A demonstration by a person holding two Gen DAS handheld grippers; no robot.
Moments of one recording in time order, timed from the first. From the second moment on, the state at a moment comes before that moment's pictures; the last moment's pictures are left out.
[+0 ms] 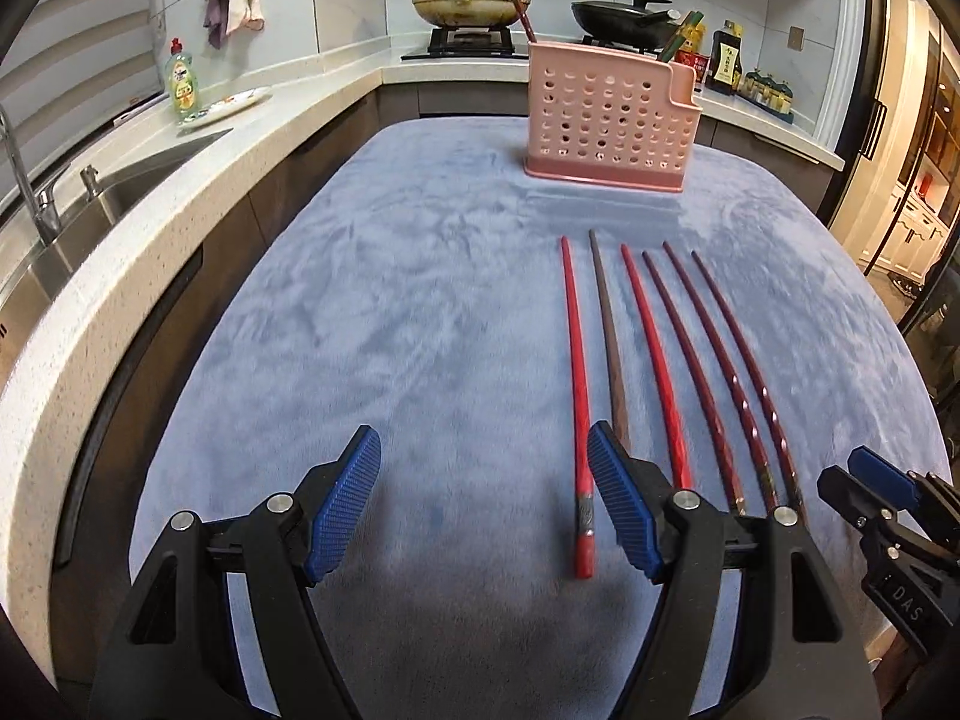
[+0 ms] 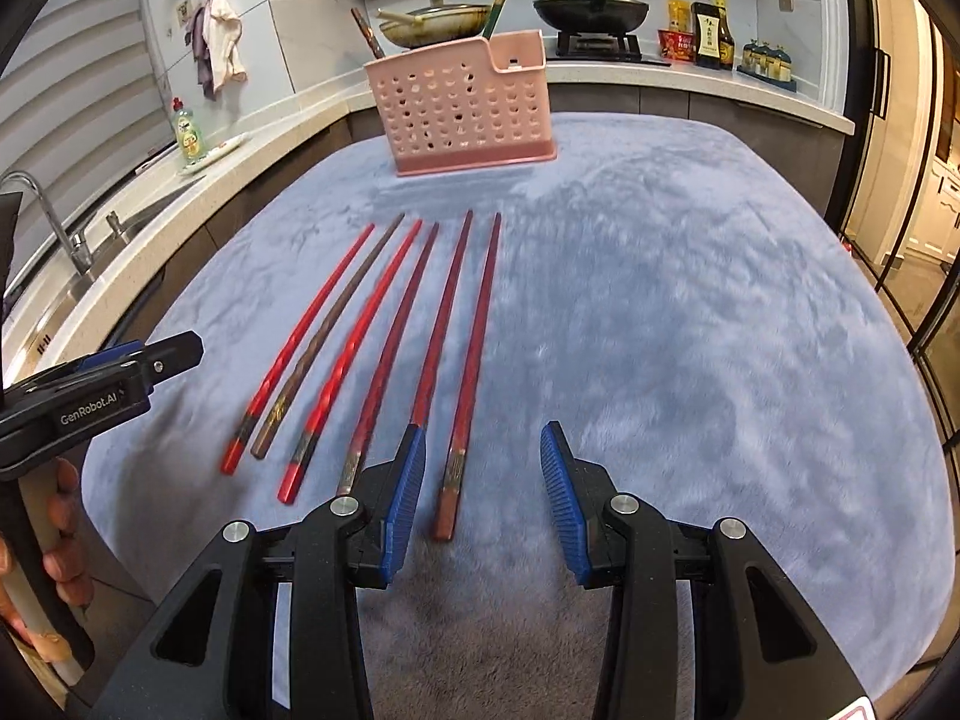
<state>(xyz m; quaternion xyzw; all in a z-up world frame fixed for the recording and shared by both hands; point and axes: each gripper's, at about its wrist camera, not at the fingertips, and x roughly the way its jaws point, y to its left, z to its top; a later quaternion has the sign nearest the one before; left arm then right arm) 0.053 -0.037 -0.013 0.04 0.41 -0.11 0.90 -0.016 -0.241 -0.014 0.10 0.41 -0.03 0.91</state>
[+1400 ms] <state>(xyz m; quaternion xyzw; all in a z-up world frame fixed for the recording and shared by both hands) 0.043 -0.052 -0.055 0.05 0.45 -0.12 0.88 -0.016 -0.234 -0.037 0.10 0.43 -0.03 0.90</state>
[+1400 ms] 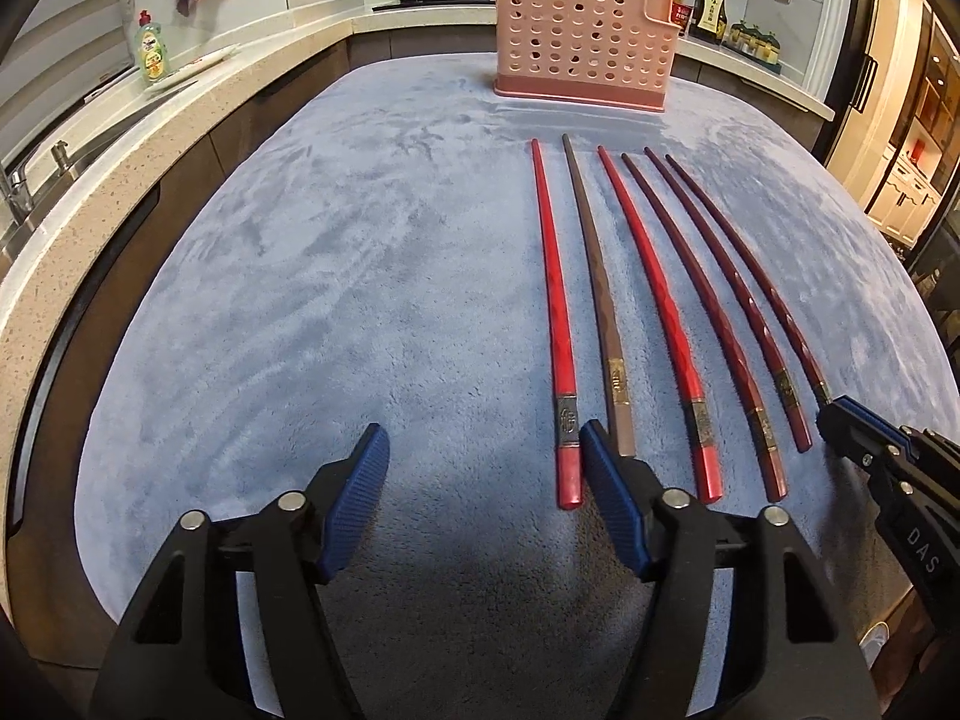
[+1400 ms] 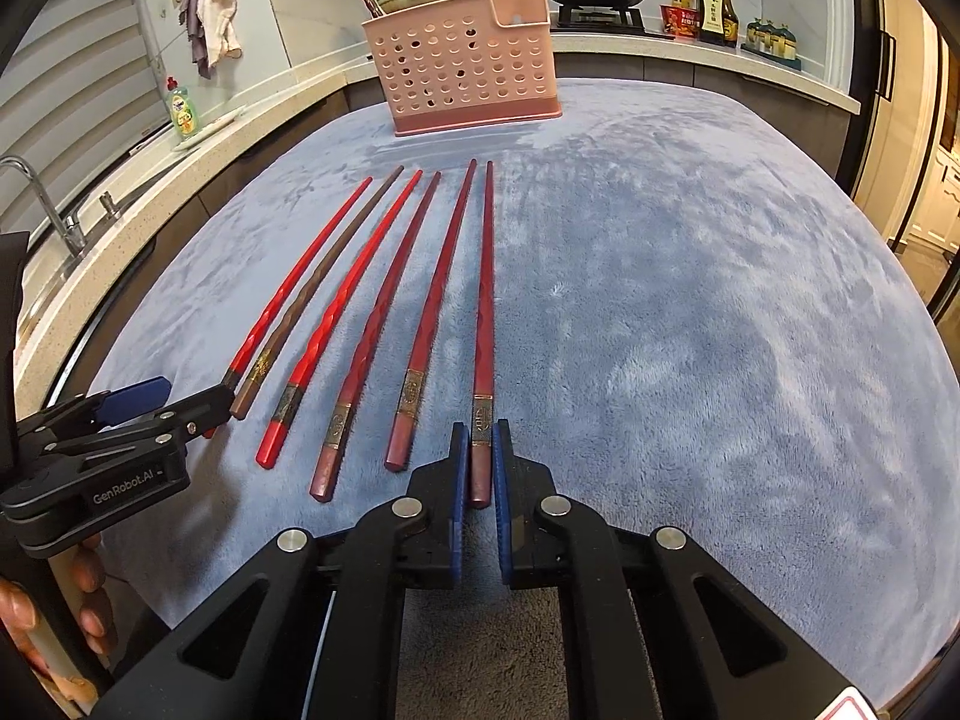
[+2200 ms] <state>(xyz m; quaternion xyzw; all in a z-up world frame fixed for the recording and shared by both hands) 0.053 -0.045 -0.046 0.01 0.47 -0.15 0.87 -0.019 -0.235 -0.031 0.10 0.42 -0.03 0.90</state>
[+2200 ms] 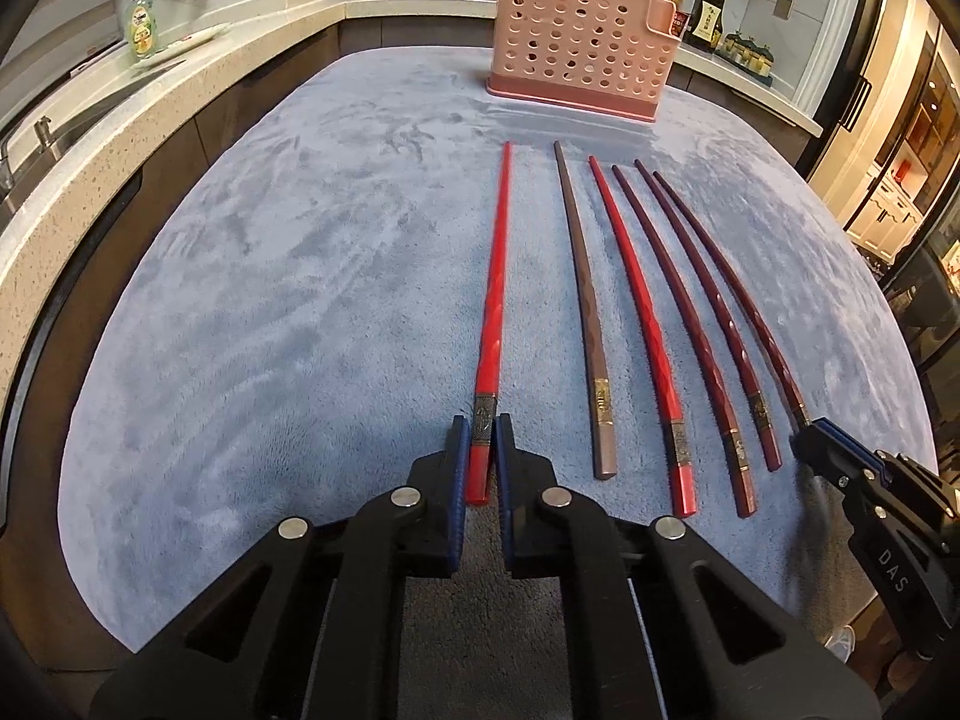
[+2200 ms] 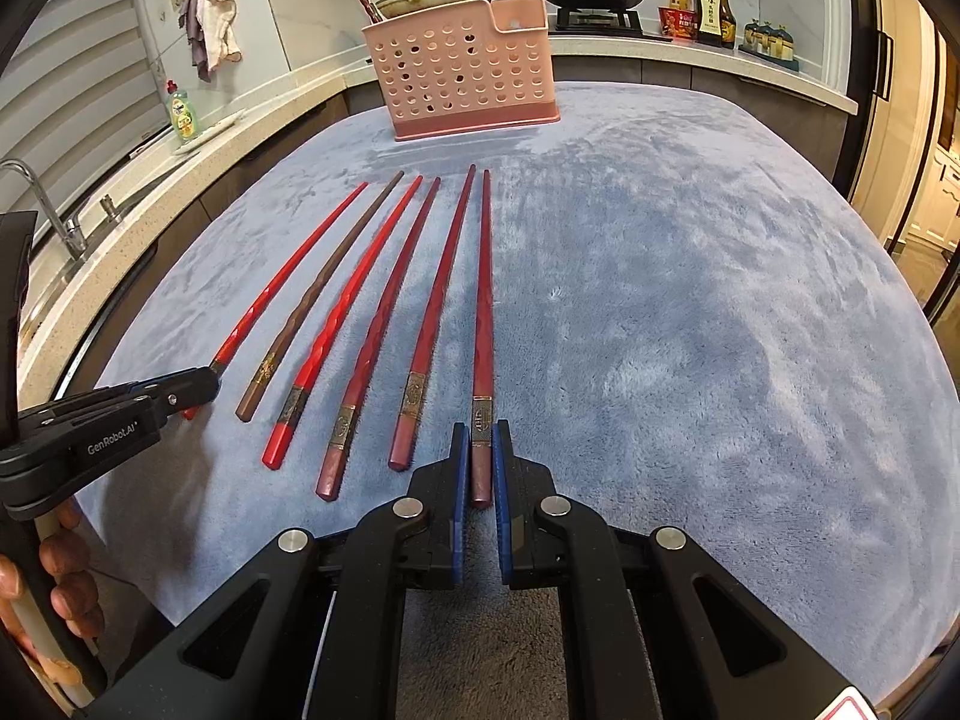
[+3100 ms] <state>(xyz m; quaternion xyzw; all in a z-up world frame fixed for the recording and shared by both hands) 0.089 -0.036 0.074 -0.03 0.39 -0.17 0.91 0.010 -0.289 0.102 0.13 0.28 -0.05 0.95</state>
